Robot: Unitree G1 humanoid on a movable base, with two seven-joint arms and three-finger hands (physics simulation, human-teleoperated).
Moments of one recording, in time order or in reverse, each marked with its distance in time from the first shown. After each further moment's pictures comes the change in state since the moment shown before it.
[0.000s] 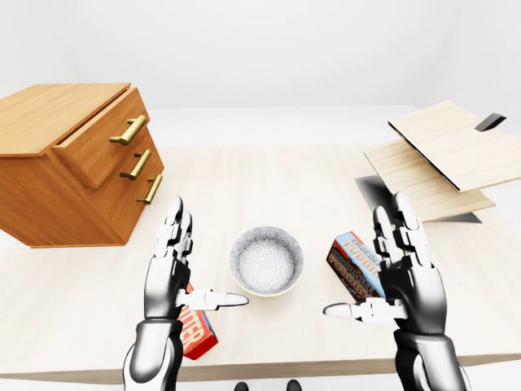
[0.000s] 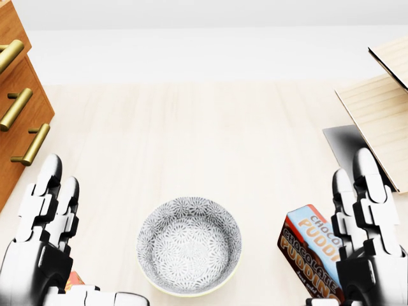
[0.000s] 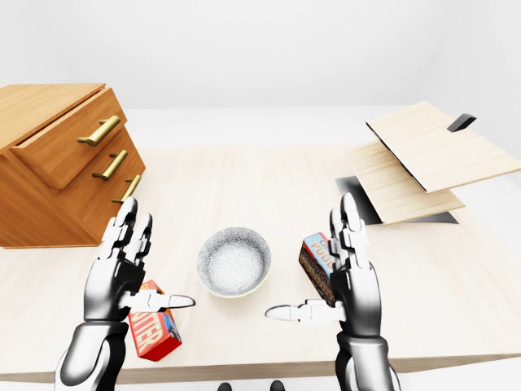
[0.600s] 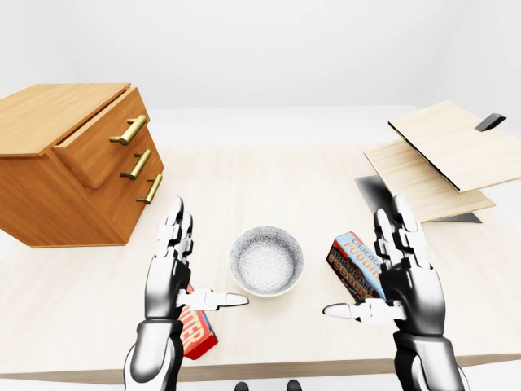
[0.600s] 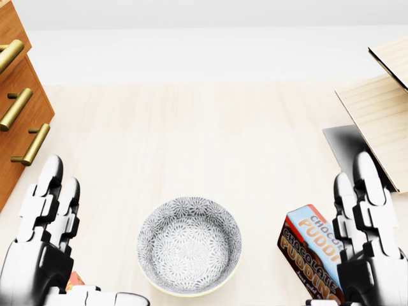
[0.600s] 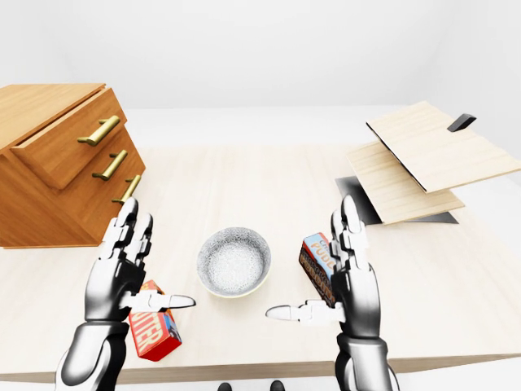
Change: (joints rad) left arm 0.001 0.000 -0.002 0.004 0.001 0.000 0.001; right arm 0.011 0.000 0.004 0.009 -0.024 0.000 -0.019
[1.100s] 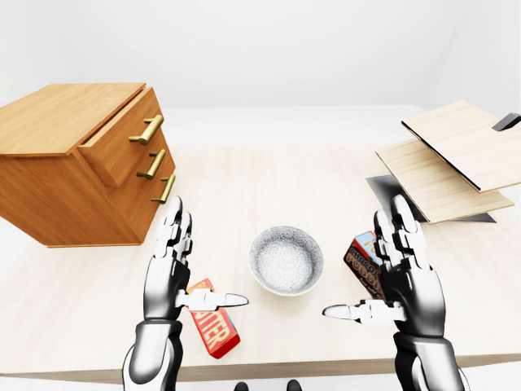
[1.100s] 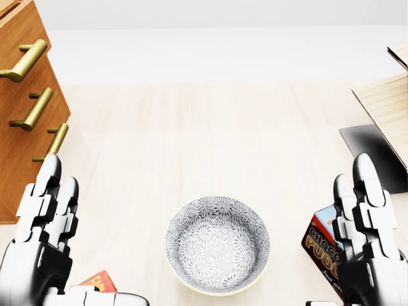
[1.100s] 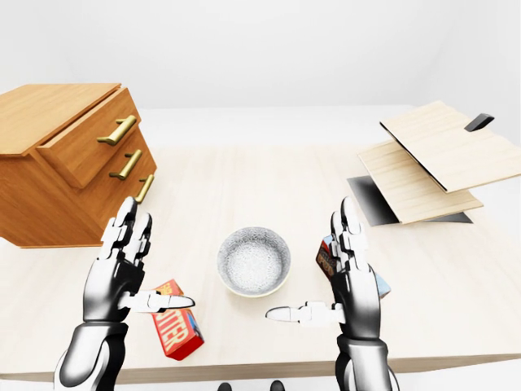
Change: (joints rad) left arm 0.003 0.000 0.002 -0.010 -0.002 0.000 -0.001; right arm 0.008 -0.002 0.004 -0.004 -0.001 0.000 -0.001
